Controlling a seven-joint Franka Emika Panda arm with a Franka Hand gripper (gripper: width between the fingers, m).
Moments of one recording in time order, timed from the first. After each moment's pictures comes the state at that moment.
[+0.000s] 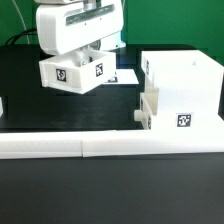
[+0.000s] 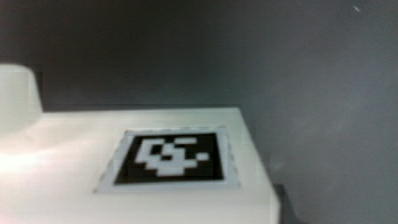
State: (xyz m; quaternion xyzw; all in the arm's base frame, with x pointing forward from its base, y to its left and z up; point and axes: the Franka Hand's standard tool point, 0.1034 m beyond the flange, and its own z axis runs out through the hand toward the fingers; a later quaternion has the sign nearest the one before) arm 0.476 -0.038 0.075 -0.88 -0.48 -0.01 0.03
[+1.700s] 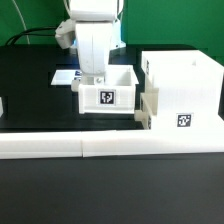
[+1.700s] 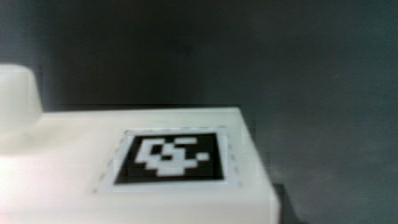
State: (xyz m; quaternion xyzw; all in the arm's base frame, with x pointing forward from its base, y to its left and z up) arm 0.531 -0.023 0.061 -0.74 -0.67 0.02 0.02
